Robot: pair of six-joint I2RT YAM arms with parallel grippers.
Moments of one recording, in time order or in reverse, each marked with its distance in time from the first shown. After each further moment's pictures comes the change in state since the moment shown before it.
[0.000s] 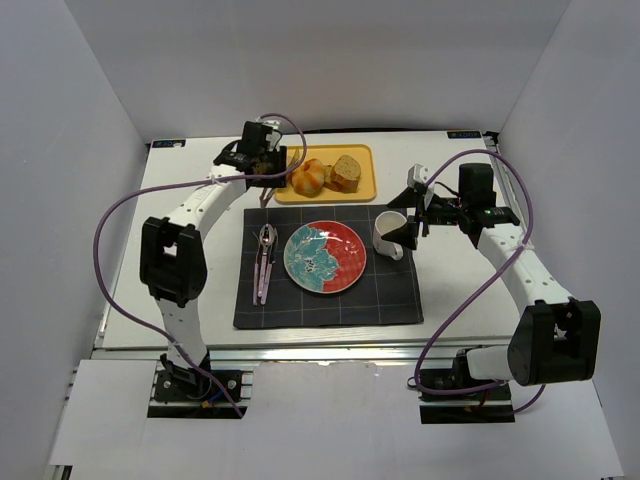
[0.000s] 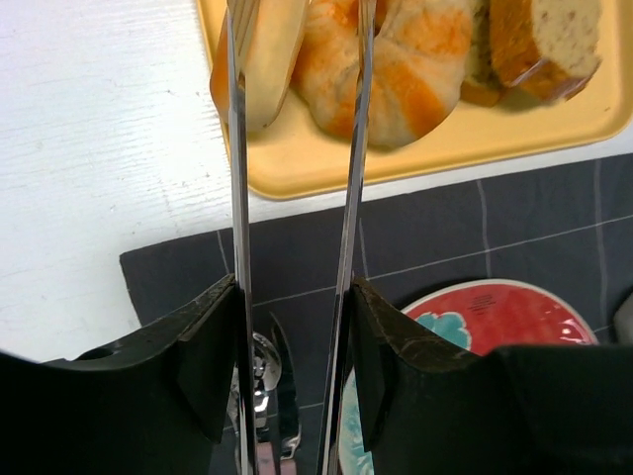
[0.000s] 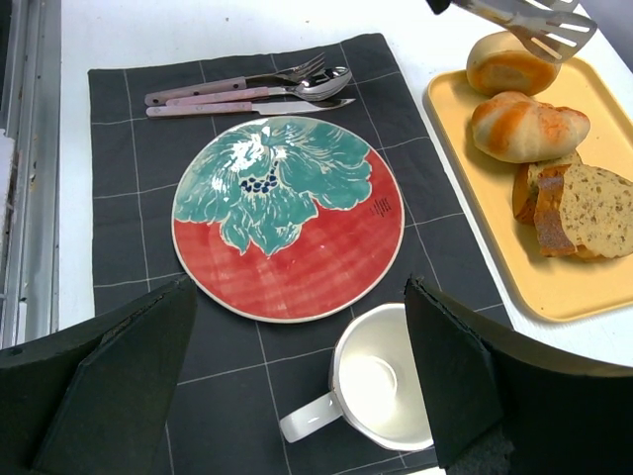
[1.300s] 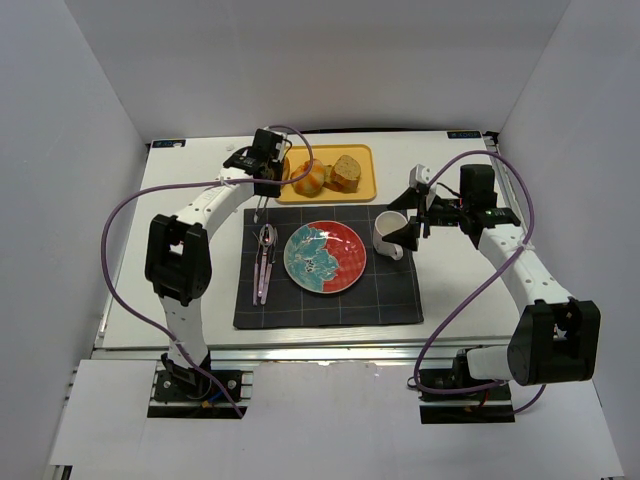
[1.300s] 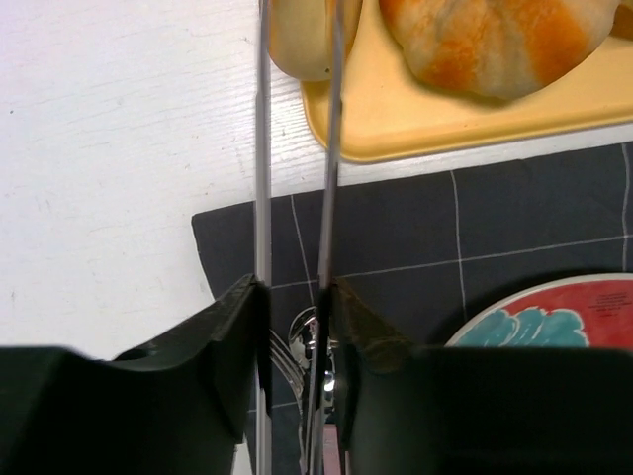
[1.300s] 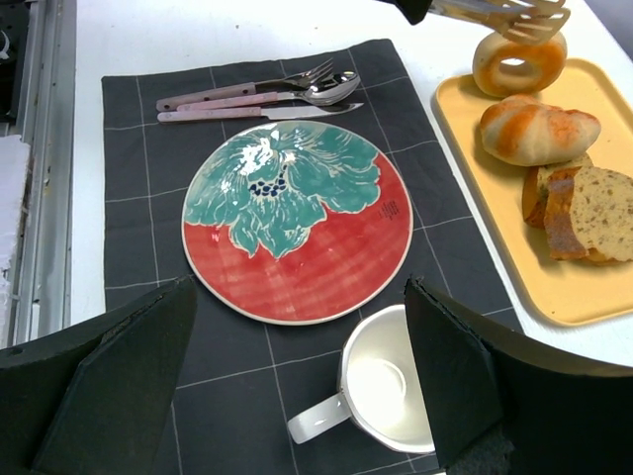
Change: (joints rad) left arm -0.049 0.031 -0.009 -0.077 -0.209 0.105; right arm -0.010 0.000 -0.005 0.002 -0.031 0.009
